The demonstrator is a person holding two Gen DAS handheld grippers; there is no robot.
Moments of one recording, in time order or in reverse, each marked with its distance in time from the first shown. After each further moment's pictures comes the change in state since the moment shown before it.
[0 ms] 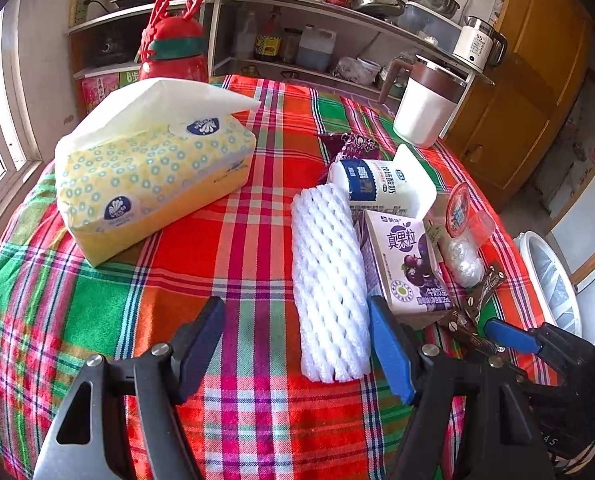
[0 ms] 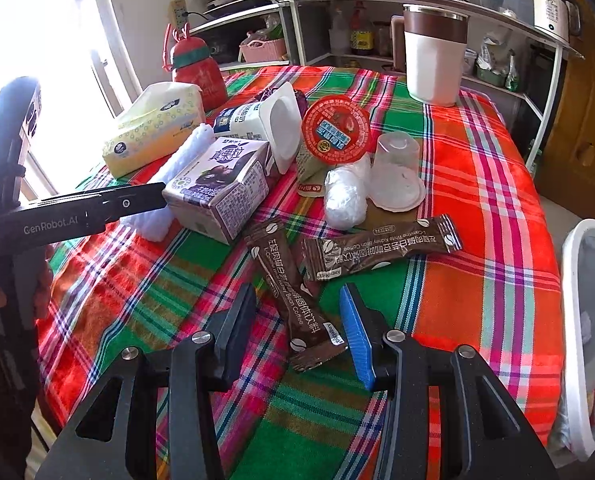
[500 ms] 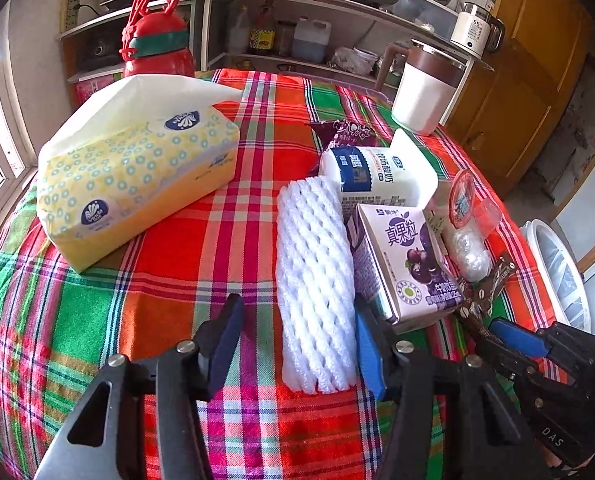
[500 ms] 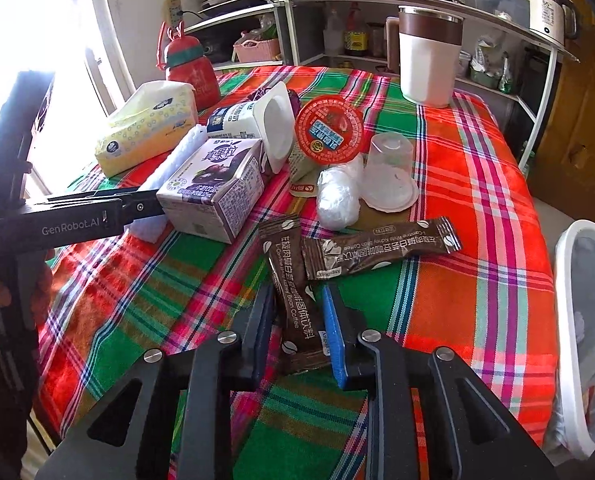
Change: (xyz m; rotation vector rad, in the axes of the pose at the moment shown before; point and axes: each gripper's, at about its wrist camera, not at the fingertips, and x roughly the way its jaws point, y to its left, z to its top) left arm 0.009 -0.013 0.001 0.045 0.019 0.019; right arm 0.000 0.000 -0.001 -0.001 -0.004 -0.031
